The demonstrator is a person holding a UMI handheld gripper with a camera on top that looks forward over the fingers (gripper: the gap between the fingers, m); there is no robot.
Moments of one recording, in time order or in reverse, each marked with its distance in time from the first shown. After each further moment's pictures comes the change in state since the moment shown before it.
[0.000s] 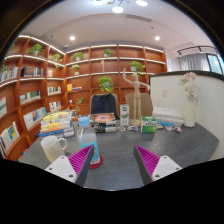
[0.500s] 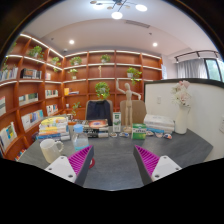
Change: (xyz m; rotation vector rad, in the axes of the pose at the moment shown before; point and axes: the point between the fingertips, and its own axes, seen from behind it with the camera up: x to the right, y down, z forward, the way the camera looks) arm 0.031 -0.027 -0.037 0.056 0.043 -0.027
